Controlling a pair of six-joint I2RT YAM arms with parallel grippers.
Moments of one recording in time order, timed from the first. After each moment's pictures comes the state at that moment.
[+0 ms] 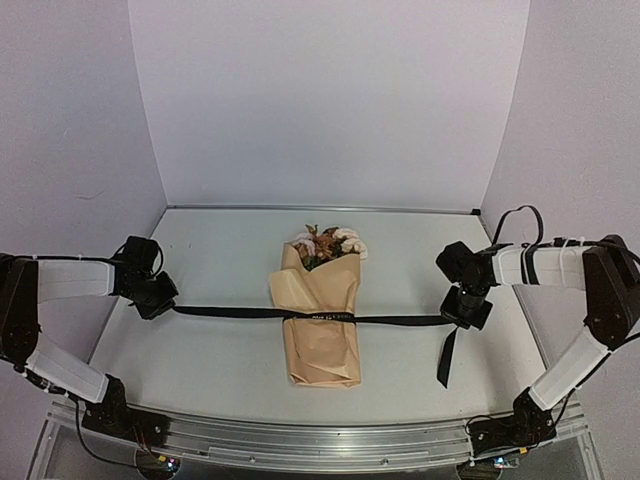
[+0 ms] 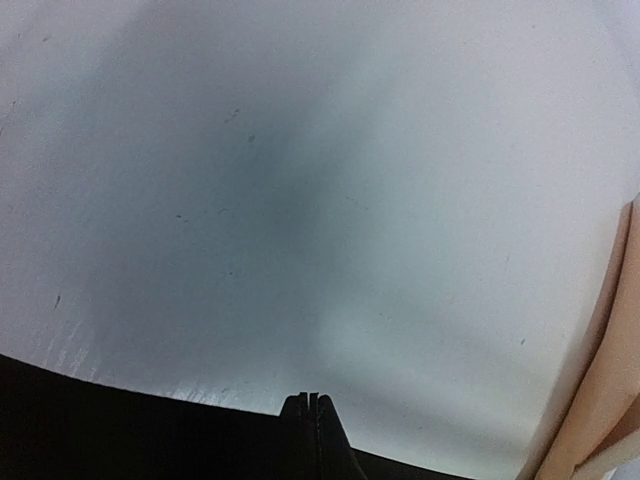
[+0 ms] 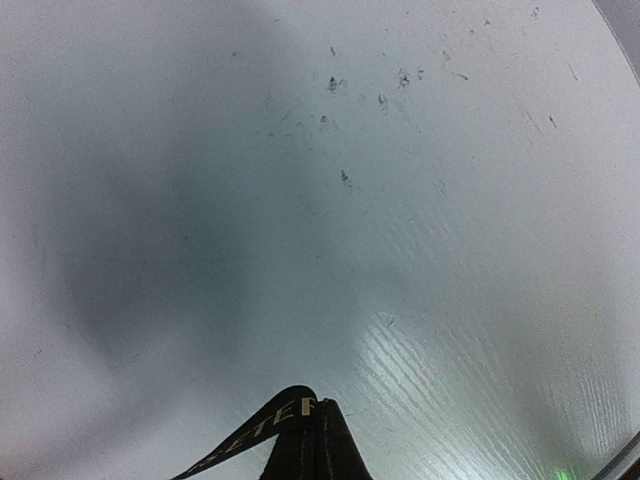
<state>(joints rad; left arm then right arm) -0.16 1.36 0.64 -0.30 0.02 -0.80 0.45 1.58 0.90 -0.74 0.30 1.05</state>
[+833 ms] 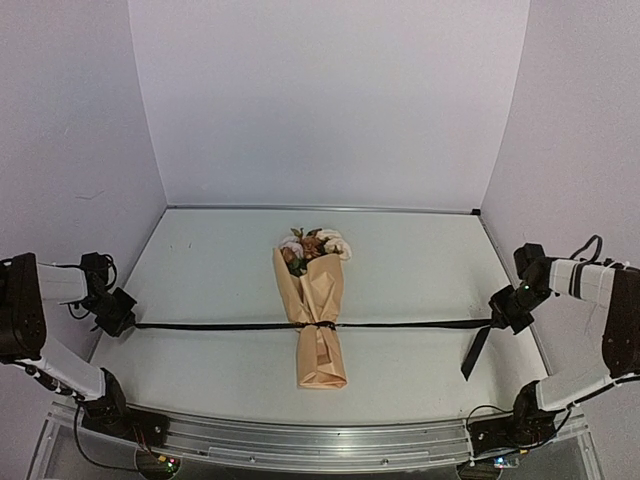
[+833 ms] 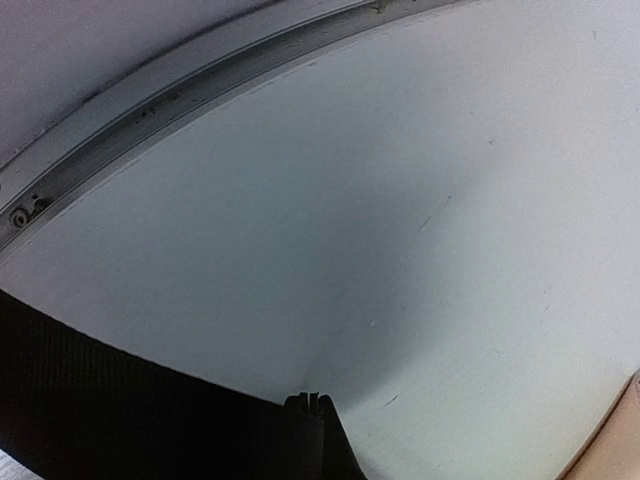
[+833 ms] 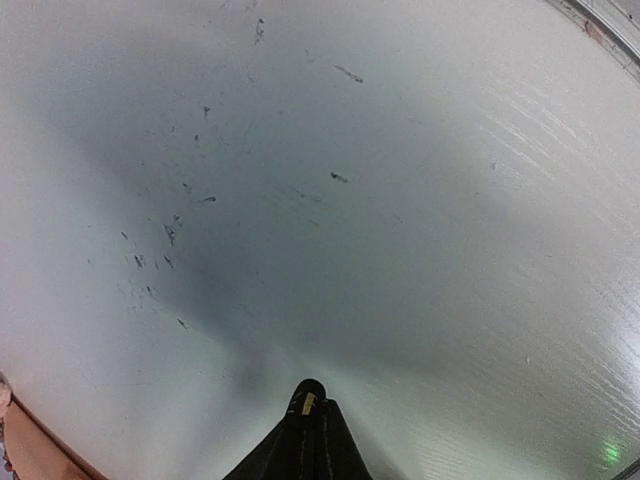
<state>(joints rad) 0.29 1.37 0.56 -0.35 0.09 -0.79 -0.10 1.36 0.73 -0.65 -0.07 1.01</state>
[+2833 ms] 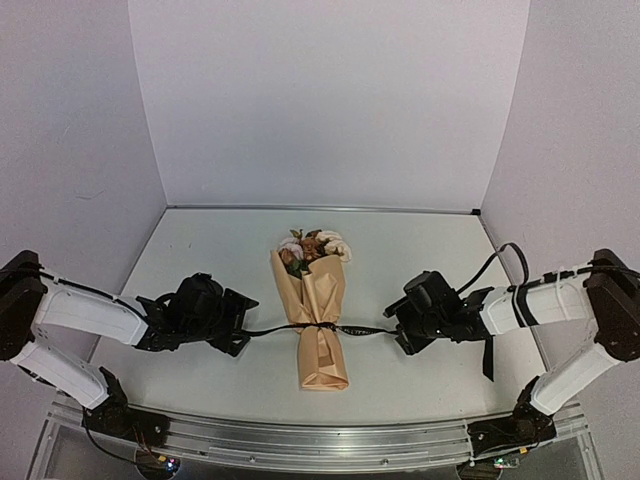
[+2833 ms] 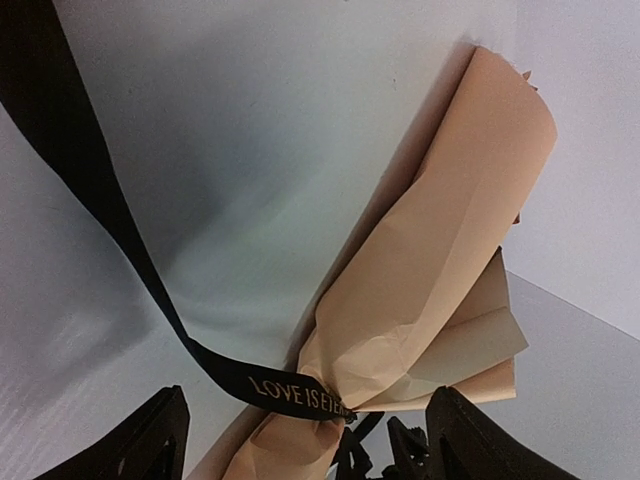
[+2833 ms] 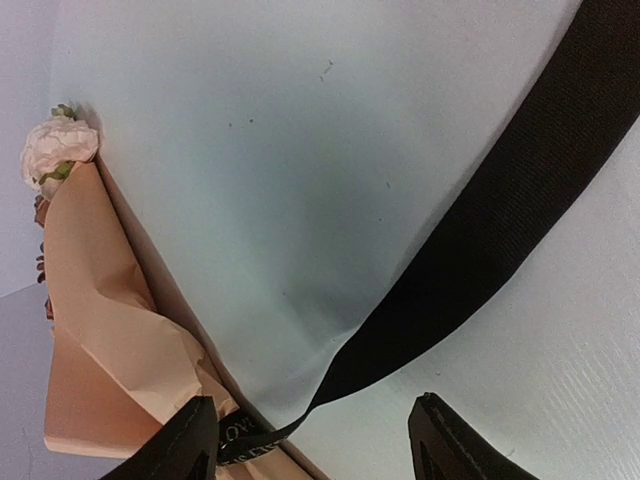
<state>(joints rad) -0.86 1.37 0.48 0.21 -0.11 -1.87 0.82 1.50 0.66 -0.04 0.16 1.70</state>
